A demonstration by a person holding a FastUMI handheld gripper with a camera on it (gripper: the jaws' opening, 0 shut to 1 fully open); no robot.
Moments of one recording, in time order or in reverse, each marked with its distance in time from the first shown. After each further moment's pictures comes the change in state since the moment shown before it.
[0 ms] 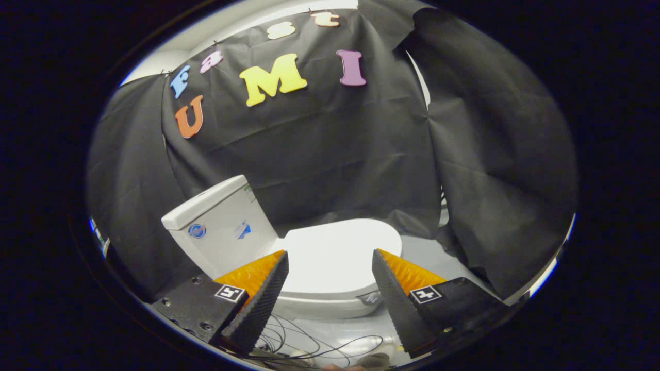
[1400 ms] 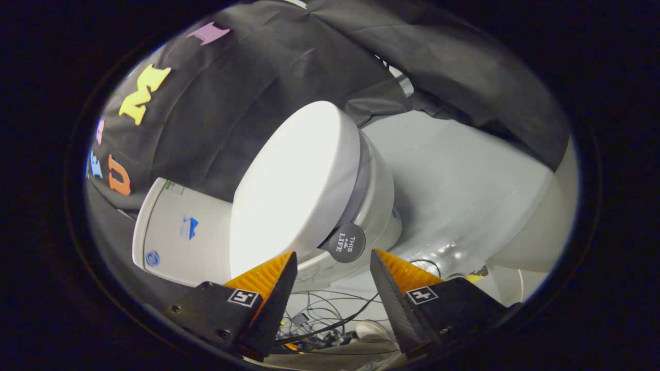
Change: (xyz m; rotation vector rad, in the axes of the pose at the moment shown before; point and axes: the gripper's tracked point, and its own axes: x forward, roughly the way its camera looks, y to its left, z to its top) arm 0.121 -0.088 -0.164 0.646 0.411 -0.069
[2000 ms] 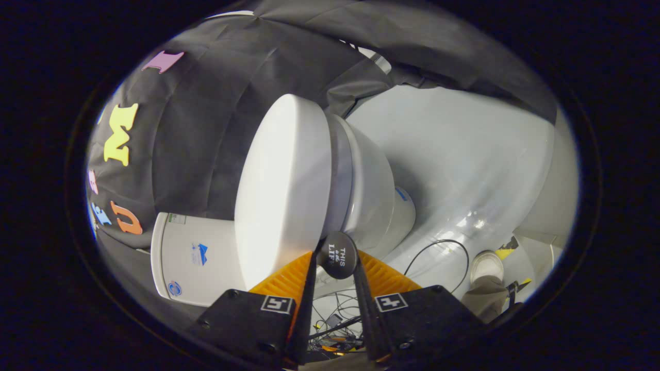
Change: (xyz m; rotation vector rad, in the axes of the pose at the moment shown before) arm 0.029 -0.007 0.003 0.205 0.059 0.047
